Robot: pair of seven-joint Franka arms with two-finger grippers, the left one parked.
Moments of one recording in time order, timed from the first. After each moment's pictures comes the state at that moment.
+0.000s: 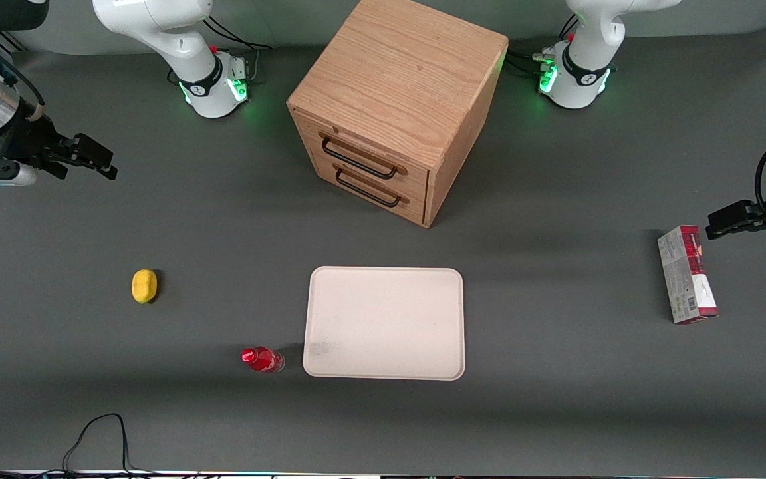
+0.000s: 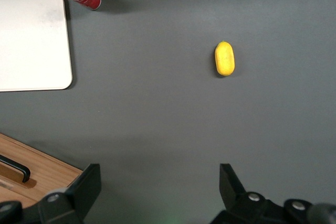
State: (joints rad) arm 0.16 -0.21 -0.12 -1.90 0.01 1.69 0.14
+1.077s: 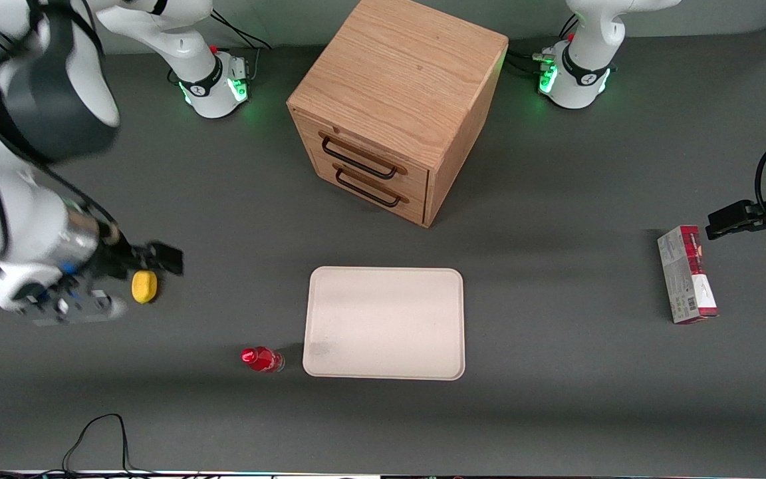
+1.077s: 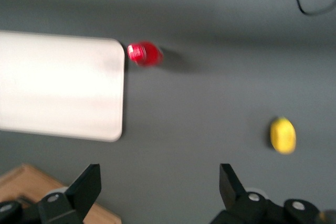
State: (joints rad) arm 0.17 0.59 0.08 -0.94 0.01 1.52 0.21
